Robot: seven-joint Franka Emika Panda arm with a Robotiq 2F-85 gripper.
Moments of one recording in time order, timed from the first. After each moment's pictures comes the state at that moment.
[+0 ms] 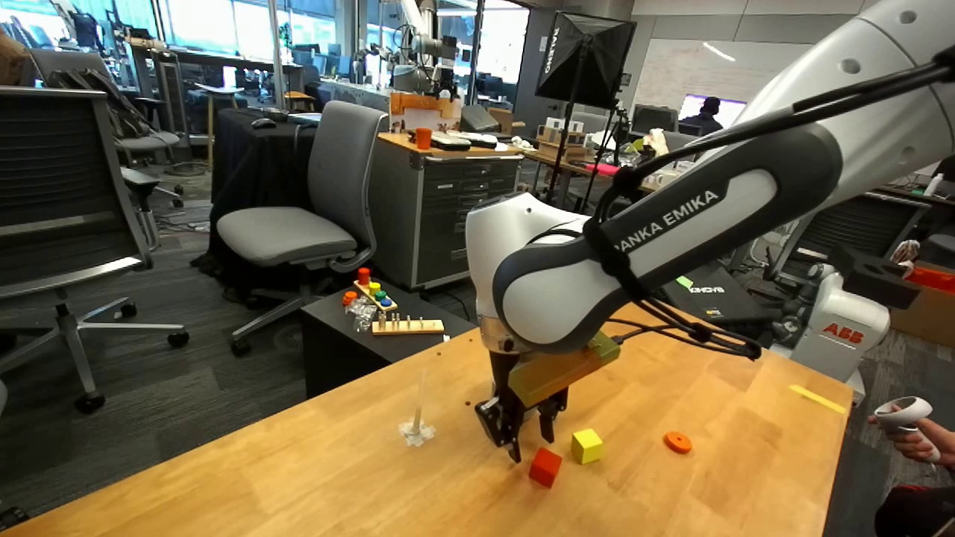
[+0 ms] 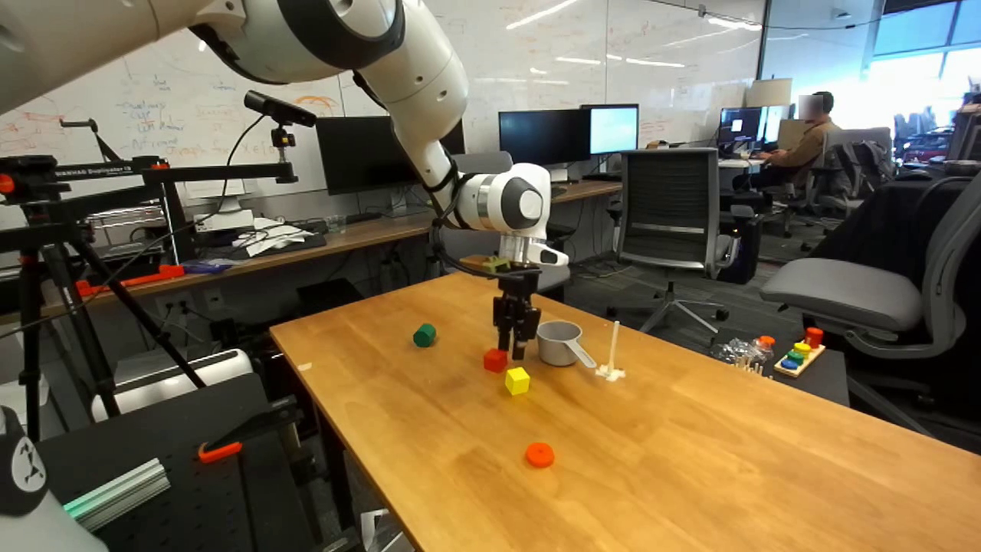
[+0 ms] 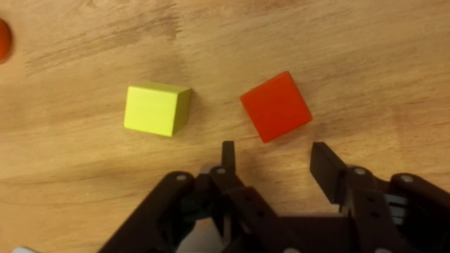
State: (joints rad) arm 0.34 1.06 0.00 -1.34 -0.07 2.09 0.52
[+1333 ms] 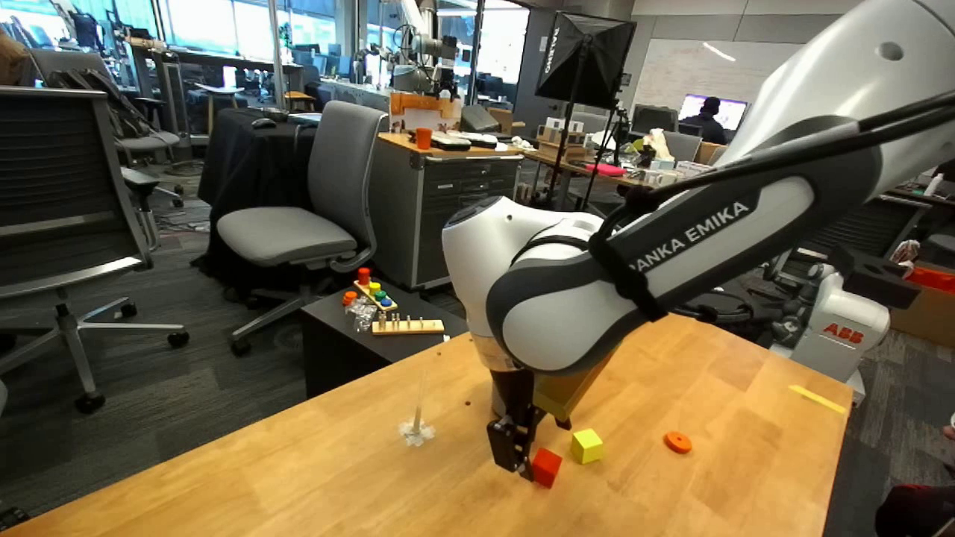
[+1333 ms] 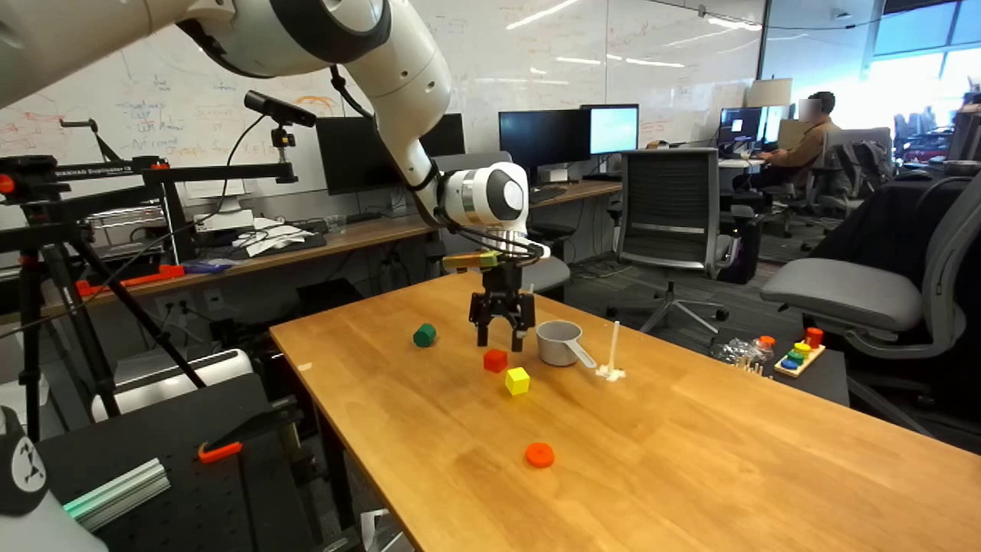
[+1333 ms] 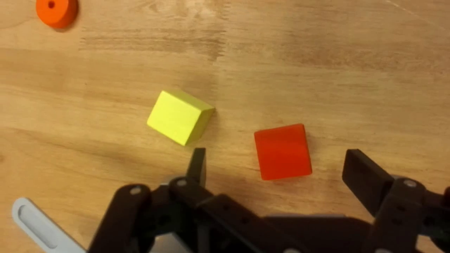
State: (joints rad) arm 0.39 1.03 0.01 -1.36 -0.19 1.99 0.33
